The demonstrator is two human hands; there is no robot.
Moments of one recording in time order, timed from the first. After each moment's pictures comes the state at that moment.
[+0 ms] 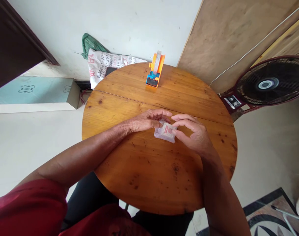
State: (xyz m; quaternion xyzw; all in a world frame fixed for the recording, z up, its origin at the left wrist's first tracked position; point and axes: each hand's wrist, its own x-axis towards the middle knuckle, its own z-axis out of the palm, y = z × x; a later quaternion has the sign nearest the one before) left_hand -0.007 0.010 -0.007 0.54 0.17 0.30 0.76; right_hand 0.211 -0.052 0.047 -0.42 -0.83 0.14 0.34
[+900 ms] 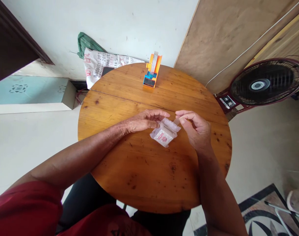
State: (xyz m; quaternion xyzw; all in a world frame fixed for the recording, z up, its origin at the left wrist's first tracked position) left_hand -0.007 0.003 0.005 0.56 0.19 0.30 0.75; right_hand 0.214 -0.050 0.044 -0.48 -0.72 0.22 0.46
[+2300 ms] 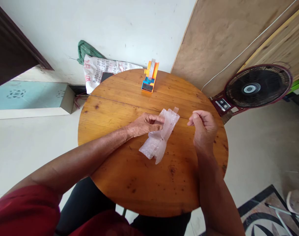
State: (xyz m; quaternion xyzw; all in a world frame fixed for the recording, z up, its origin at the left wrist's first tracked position) left_hand 0.003 -0.001 -0.004 0.55 0.28 0.32 0.72; right_hand 0.226 -0.039 0.037 -0.55 -0.58 0.18 0.58
